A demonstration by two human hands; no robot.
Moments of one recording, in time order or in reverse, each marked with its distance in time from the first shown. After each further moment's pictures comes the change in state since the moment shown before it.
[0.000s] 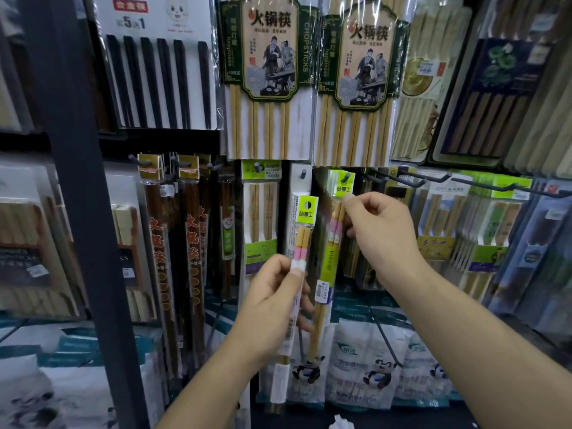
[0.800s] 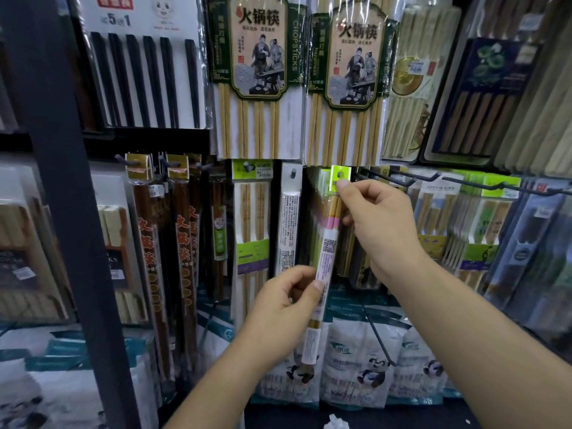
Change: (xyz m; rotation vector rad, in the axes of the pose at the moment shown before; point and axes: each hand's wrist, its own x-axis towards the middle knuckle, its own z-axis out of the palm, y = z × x) left_hand 0.010 -0.022 0.014 0.248 -0.048 0.018; right_hand 0.001 -0.017 -0.006 0.230 0.000 -0.040
